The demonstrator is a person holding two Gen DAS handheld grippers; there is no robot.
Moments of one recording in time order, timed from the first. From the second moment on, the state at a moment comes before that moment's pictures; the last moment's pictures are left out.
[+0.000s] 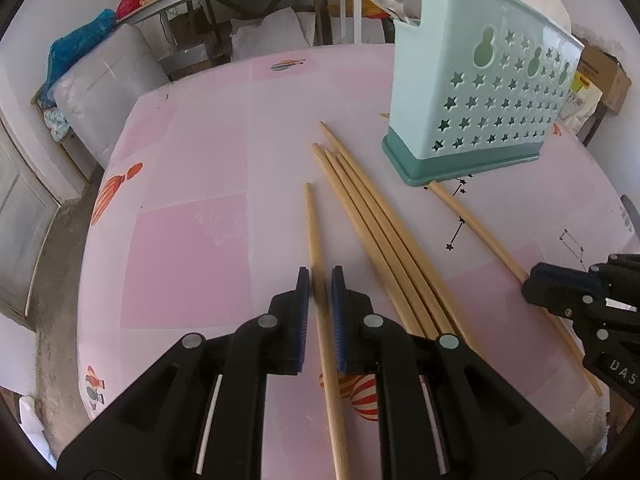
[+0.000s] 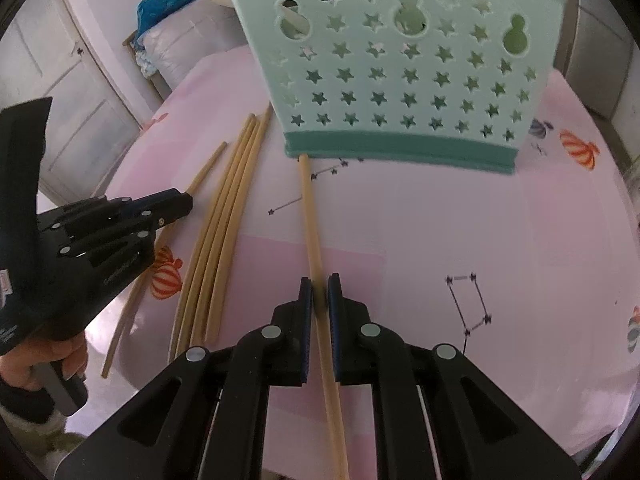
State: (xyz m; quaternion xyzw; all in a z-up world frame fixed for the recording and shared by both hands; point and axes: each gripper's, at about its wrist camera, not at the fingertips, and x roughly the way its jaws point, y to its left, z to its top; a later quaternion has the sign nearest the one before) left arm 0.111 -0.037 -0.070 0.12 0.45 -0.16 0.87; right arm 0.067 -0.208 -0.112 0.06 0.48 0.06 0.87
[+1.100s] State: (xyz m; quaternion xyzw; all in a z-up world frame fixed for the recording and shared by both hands) left arm 0.106 -0.038 -0.068 0.12 0.44 -0.15 0.87; right arm 0.057 -0.236 -0.113 0.10 0.49 0.03 0.87
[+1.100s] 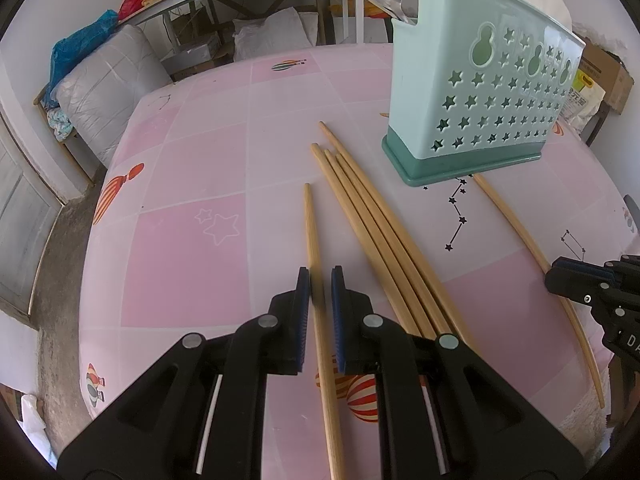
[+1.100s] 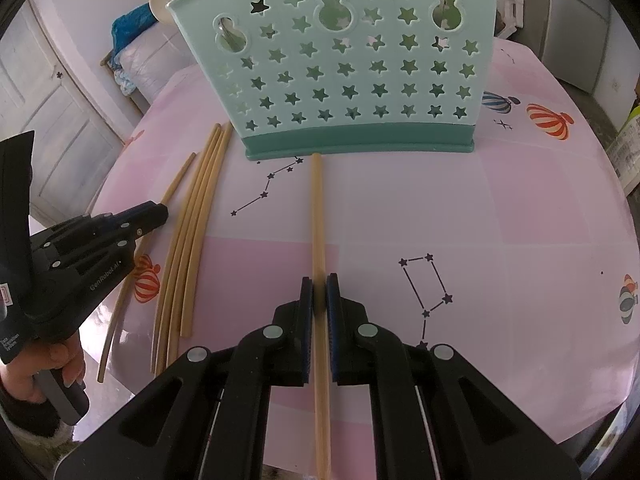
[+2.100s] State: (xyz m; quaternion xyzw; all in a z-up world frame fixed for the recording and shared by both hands) left arm 0.091 -0.015 -0.062 0.05 0.47 -0.20 0.86; right arm 0.058 -0.239 -0.113 0.11 0.49 0.03 0.87
